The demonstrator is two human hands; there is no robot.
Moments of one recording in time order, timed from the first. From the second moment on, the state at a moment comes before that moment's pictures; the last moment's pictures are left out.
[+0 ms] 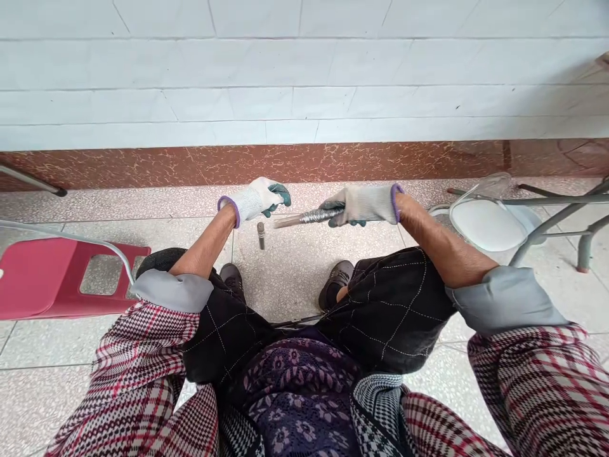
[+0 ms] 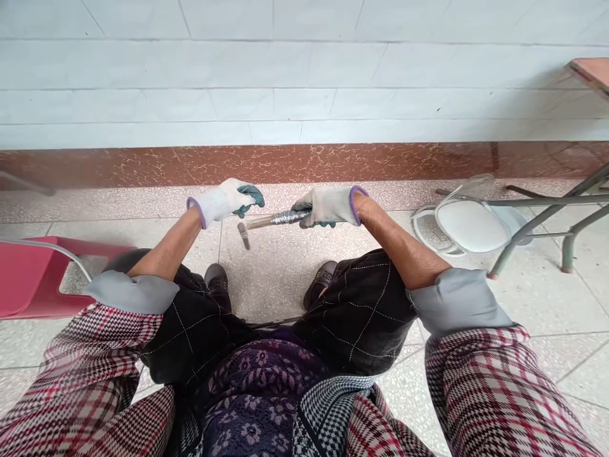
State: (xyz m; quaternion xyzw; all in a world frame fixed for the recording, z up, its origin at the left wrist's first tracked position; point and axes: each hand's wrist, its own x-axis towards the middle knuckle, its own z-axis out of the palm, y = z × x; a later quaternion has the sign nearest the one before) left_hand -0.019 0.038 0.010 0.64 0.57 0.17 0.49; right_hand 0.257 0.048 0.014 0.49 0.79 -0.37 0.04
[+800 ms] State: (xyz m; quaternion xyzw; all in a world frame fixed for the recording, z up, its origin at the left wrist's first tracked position) left_hand -0.020 0.048 -0.013 0.65 0.53 0.24 0.48; right_hand 0.240 0.039 0.024 0.50 0.80 -0.32 0.11
